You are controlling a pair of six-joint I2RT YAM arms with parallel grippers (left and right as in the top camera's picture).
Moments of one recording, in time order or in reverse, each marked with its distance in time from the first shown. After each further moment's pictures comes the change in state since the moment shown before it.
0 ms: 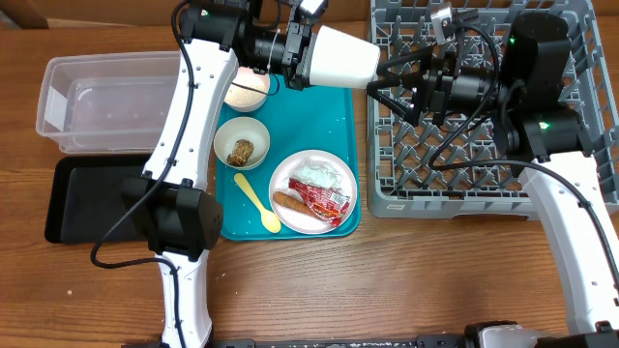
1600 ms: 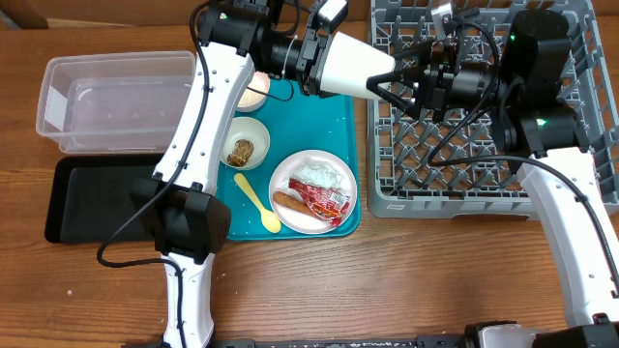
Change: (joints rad) left arm -0.058 0.000 0.000 -0.016 0.049 -0.001; right arm -0.005 0.018 0.000 0.083 -0.057 0.006
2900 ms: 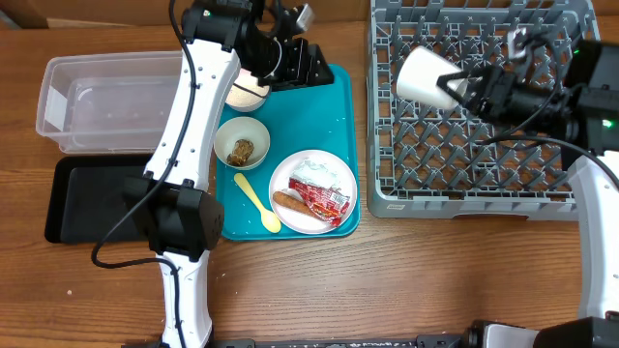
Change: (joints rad) left arm 0.050 0.000 0.000 0.013 -0.956 -0.003; right arm -0.264 -0.019 0.001 -0.567 0.281 0.054
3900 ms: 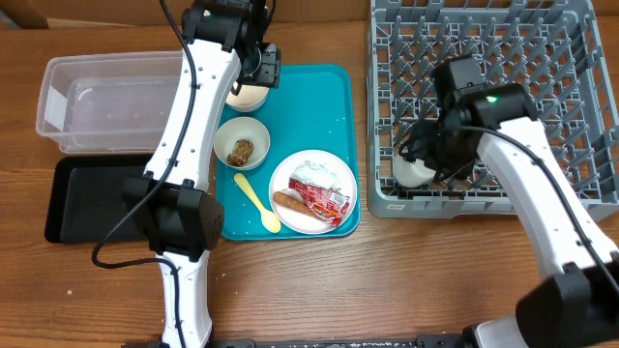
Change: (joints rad) left arm 0.001 0.000 0.000 -0.024 -0.706 0.000; right arm 0.389 0.196 0.091 -0.482 0.865 0.243
